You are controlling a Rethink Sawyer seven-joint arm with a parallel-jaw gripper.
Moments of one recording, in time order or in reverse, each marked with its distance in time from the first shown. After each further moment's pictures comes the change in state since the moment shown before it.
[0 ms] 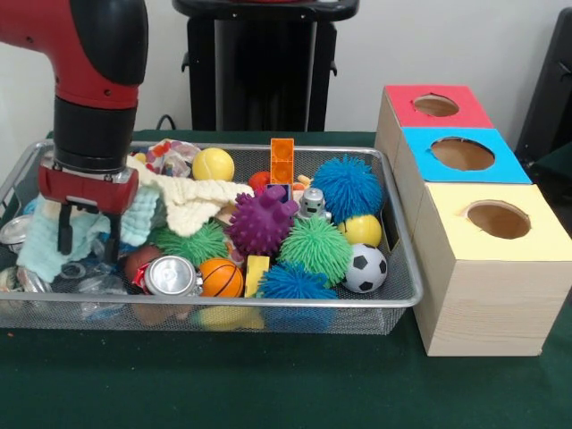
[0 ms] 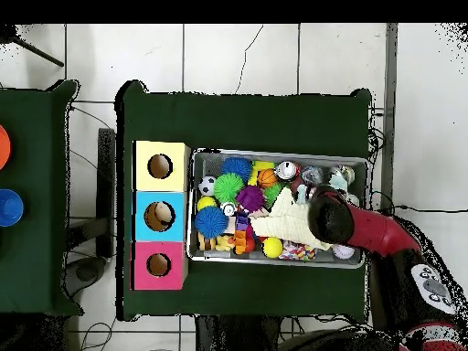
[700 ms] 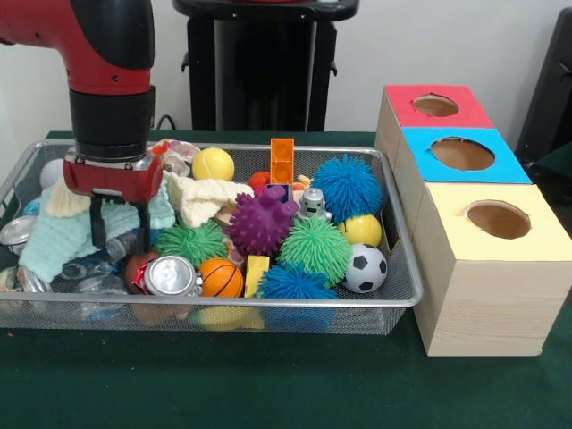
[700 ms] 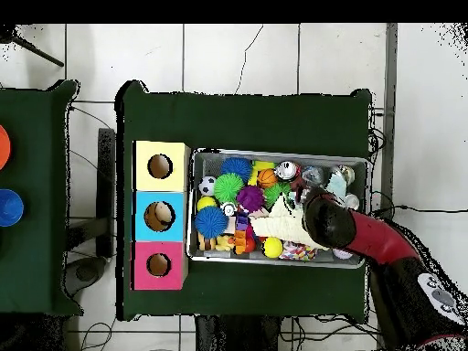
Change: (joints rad) arm -0.103 -0.050 0.146 0.122 0.043 0.012 0.000
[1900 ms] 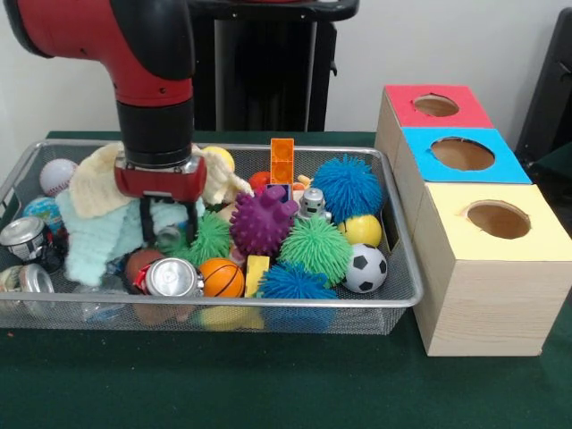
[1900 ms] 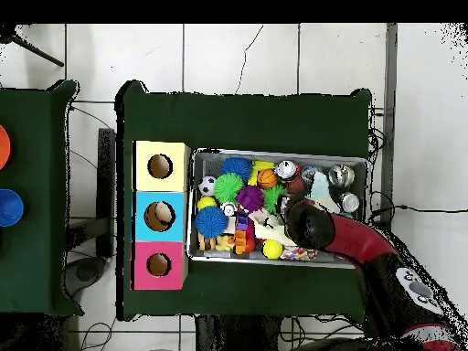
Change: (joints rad) arm 0.083 0.025 -0.041 0.025 0.021 0.071 0.000
